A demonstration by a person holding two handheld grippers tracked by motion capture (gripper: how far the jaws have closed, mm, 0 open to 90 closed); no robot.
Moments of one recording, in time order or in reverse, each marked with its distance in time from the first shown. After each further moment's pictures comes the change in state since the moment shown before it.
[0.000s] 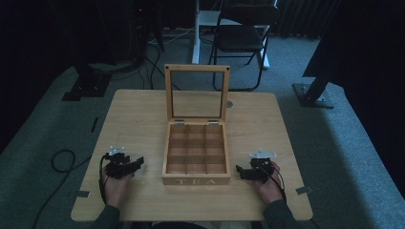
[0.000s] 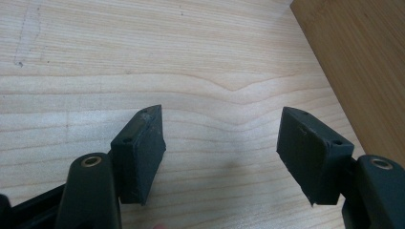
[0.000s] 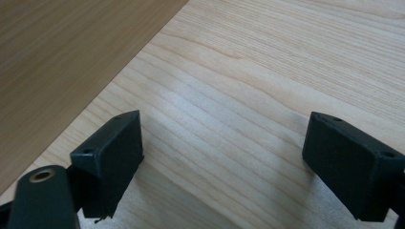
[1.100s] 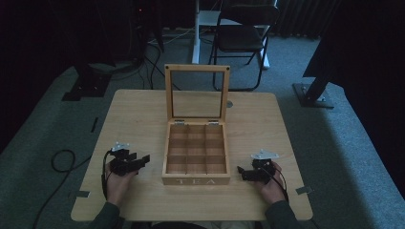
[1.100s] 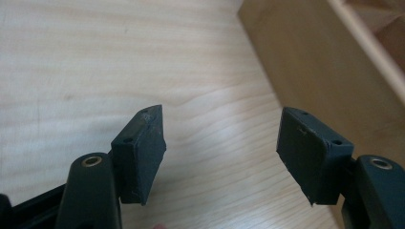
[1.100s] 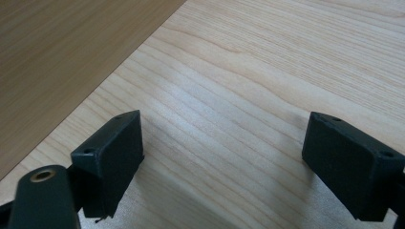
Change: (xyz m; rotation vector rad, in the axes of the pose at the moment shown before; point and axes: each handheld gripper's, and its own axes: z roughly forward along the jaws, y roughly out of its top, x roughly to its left) left arm -0.020 0.021 -0.008 0.015 -0.117 0.051; right arm -0.004 -0.004 -0.004 -0.001 0.017 -0.019
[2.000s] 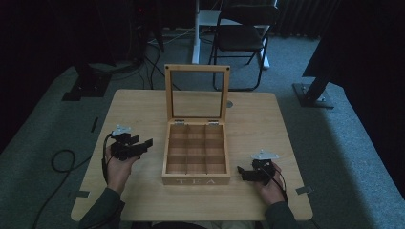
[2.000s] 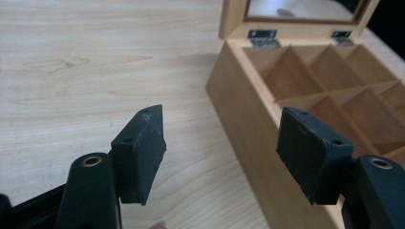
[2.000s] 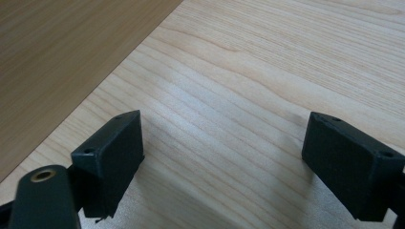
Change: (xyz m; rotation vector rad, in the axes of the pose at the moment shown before) left arm -0.021 0.053 -0.017 -0.087 -0.031 0.067; right arm 0.002 -0.001 -0.001 0.000 -0.015 0.014
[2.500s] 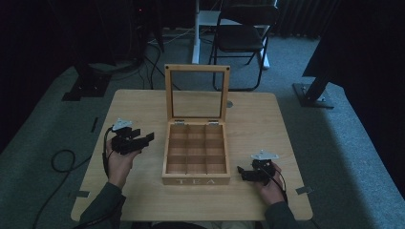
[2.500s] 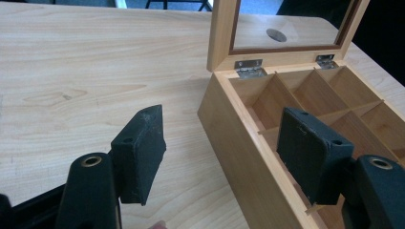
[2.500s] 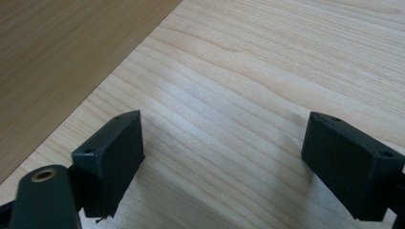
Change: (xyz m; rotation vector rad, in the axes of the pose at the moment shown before) left arm -0.007 0.019 -0.002 -0.041 -0.004 0.027; right arm 0.001 0.000 0.000 -0.001 -0.004 0.005
